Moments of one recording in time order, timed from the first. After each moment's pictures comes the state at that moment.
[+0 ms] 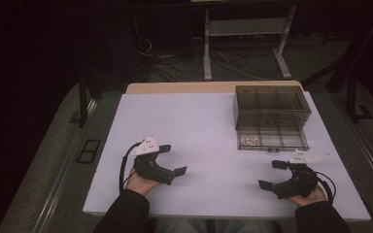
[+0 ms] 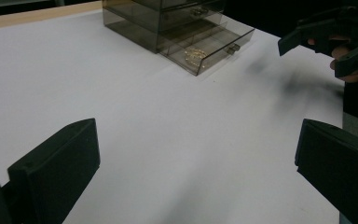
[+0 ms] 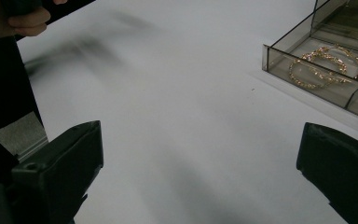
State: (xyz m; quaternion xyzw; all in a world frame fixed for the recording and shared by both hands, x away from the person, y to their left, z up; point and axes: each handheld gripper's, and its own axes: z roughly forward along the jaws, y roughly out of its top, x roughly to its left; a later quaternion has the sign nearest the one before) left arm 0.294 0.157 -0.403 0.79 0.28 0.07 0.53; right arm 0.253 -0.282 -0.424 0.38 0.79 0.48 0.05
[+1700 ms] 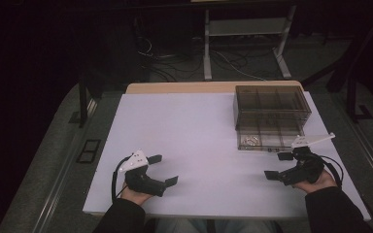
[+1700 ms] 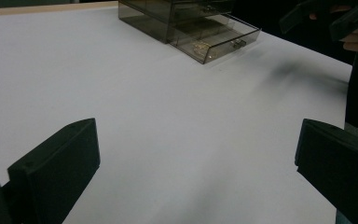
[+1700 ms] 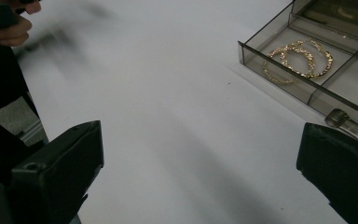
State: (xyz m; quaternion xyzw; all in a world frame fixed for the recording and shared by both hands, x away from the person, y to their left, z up) left arm 0.269 0.179 -0.426 0.78 0.30 0.08 0.55; right arm 0.282 -0.294 -0.394 0.40 0.82 0.41 0.01
